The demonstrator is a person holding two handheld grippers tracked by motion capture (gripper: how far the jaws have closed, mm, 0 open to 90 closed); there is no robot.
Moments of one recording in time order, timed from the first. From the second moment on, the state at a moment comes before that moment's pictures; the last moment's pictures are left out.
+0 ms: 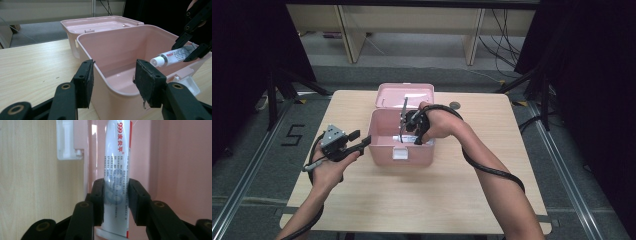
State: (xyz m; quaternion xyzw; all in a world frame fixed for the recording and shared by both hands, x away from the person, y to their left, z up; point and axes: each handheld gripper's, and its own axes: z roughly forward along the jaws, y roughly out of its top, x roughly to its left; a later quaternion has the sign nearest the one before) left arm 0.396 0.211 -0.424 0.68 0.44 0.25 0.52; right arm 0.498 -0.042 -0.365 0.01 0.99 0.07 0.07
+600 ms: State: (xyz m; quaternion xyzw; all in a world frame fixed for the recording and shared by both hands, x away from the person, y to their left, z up) left arm 0.397 0.211 -0.425 0.68 0.44 0.25 0.53; right arm 0.503 -0.042 -0.373 0.00 0.99 0.08 0.08
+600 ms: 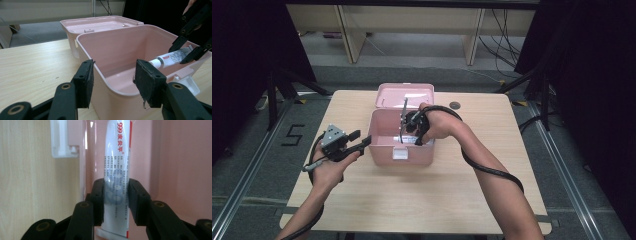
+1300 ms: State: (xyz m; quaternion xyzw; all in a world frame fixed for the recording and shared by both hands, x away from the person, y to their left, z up) left arm 0.397 0.211 -0.425 0.68 0.44 0.25 0.52; right arm 0.506 -0.040 -0.379 -0.01 0.99 0.07 0.07
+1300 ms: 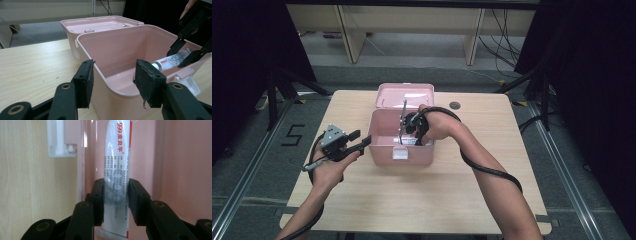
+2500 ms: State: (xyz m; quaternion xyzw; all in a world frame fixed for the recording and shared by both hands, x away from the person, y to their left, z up) left arm 0.397 0.212 -0.426 0.68 0.44 0.25 0.52; right arm 0.506 -0.037 -0.389 0.00 1.00 0.05 0.06
